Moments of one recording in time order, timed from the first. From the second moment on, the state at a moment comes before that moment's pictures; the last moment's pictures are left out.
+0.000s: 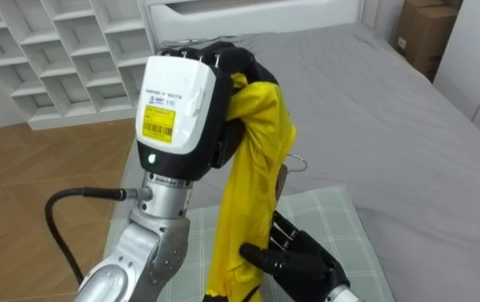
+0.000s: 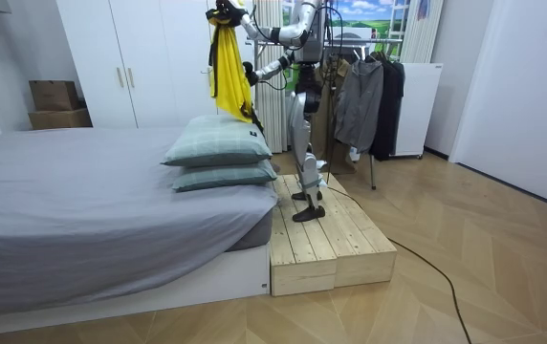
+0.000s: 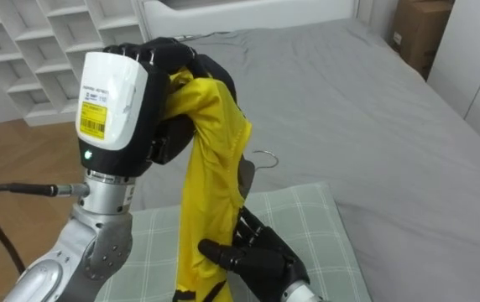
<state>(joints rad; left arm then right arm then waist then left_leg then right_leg) -0.35 0.33 -0.40 -0.03 0.94 -0.03 0.69 -0.19 -0.27 0.50 0.59 1.14 -0.04 0.36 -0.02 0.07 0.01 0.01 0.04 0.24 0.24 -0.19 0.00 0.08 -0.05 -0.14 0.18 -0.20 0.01</state>
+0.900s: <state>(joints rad) -0.35 0.33 -0.40 -0.03 0.94 -0.03 0.69 -0.19 -0.27 0.49 0.61 1.12 -0.04 0.36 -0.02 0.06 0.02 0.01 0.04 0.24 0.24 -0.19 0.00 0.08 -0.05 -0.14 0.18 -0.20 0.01</state>
